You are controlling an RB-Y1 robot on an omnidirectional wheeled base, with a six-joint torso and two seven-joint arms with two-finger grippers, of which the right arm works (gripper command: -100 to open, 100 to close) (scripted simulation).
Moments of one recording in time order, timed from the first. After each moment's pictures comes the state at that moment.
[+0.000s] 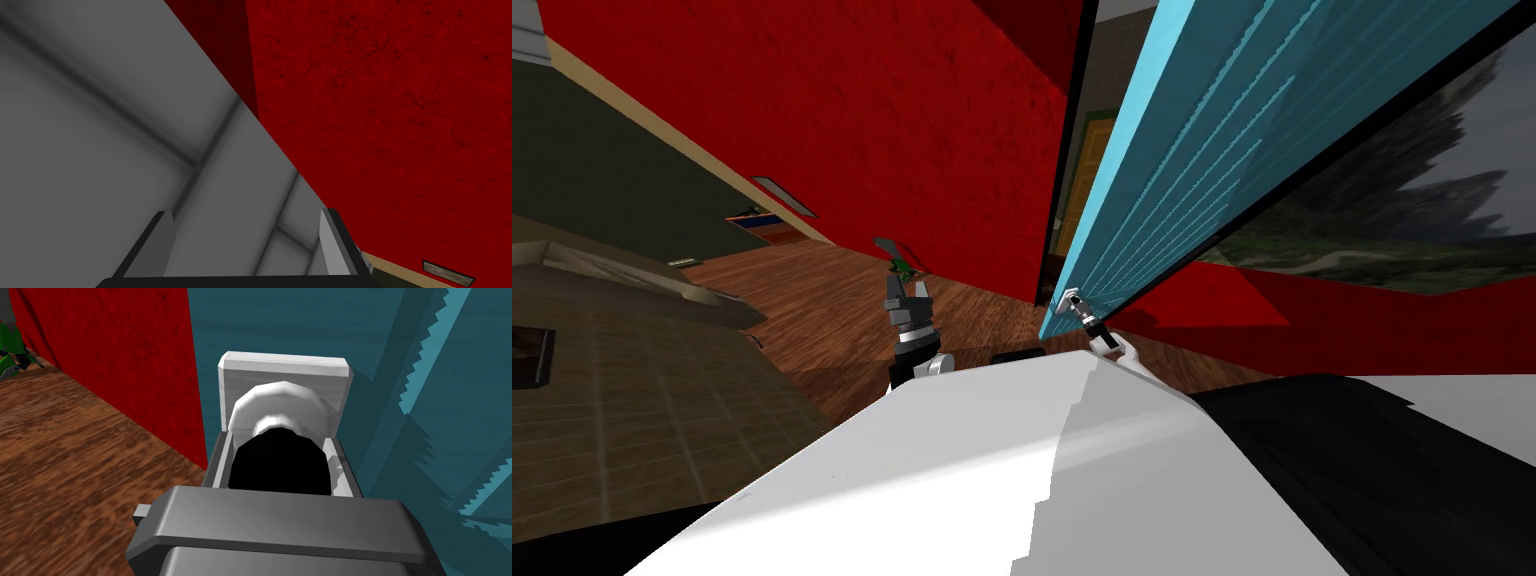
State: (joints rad) arm 0.28 -0.60 0.17 -1.36 -0.20 -0.56 -1.93
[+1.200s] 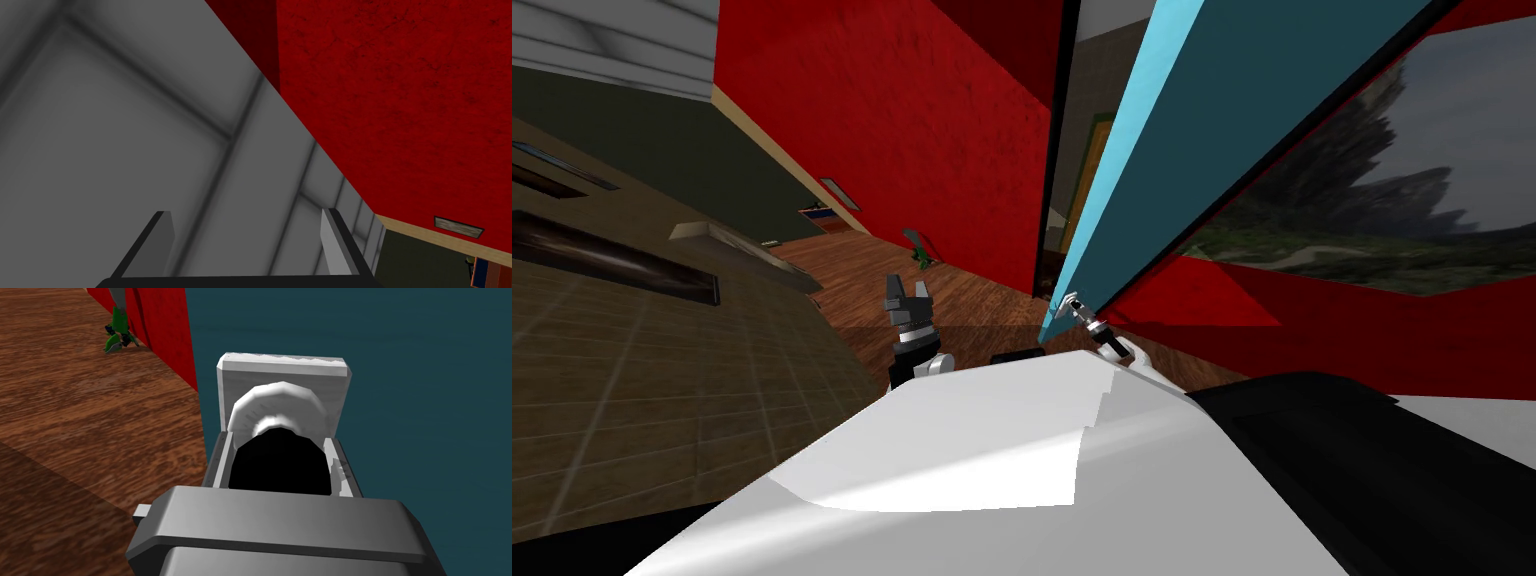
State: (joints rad) arm 0.33 -0.71 0.23 -1.37 -0.14 -0.70 -2.04
